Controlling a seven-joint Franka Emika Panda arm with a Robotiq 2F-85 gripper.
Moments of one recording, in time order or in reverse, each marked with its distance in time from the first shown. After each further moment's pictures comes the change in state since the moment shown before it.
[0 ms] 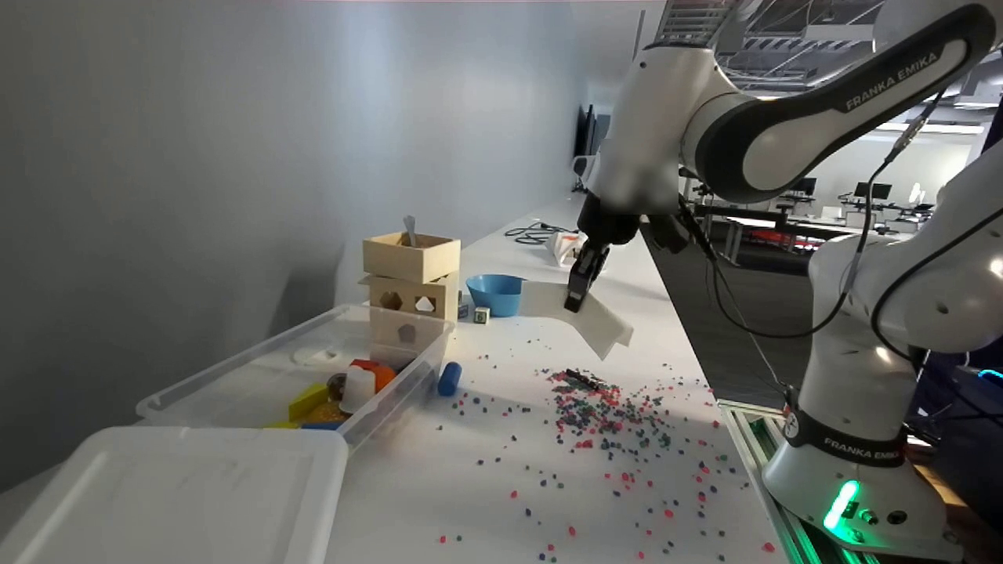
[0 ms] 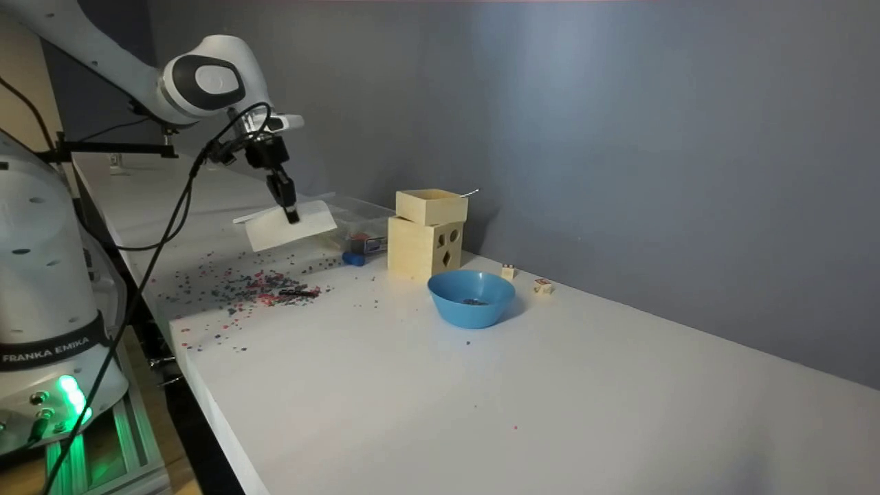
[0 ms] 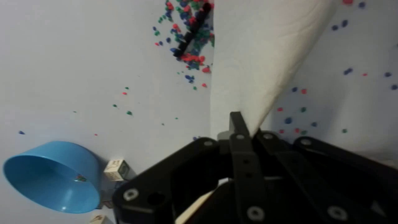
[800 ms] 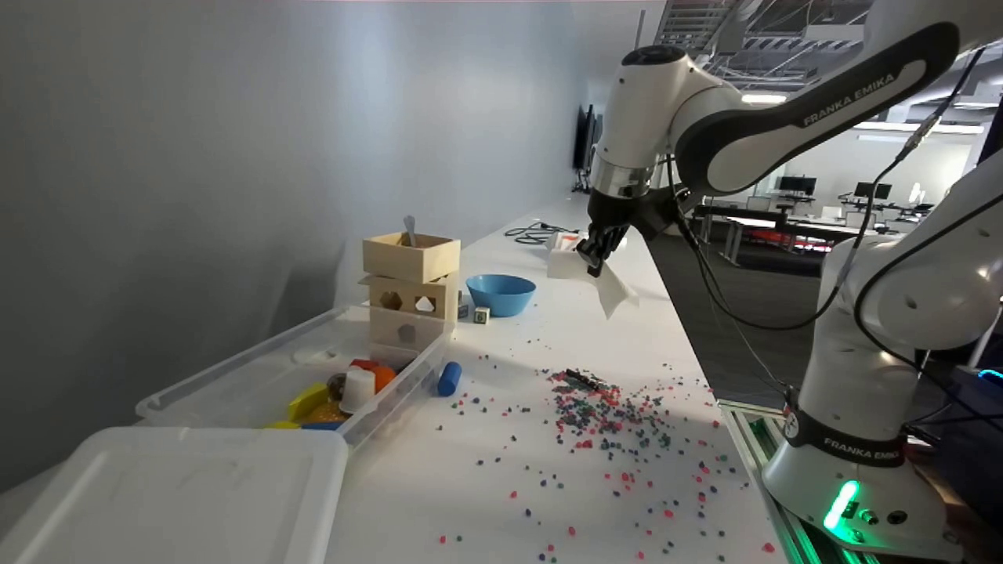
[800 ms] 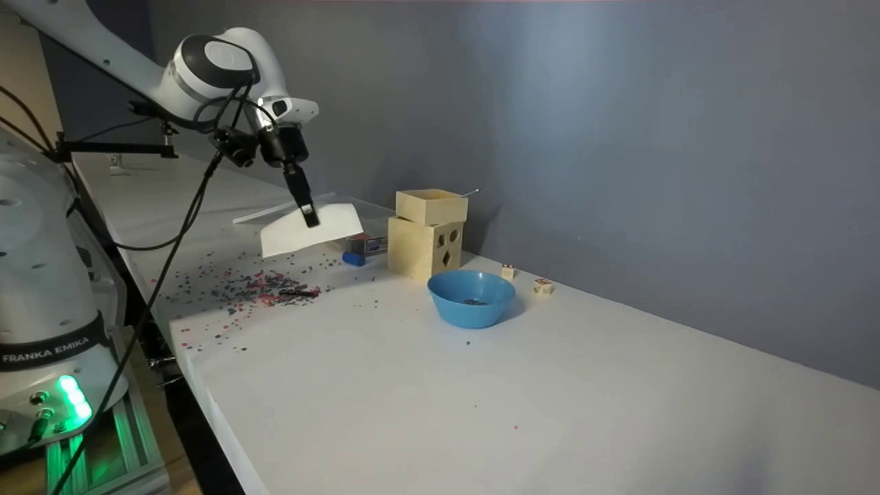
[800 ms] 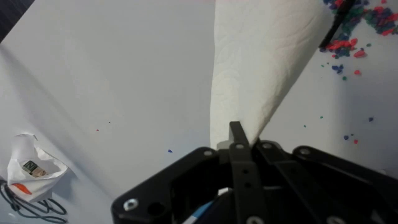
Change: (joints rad) arm -0.192 -0.001 -0.026 0.053 -0.317 -0.170 0.279
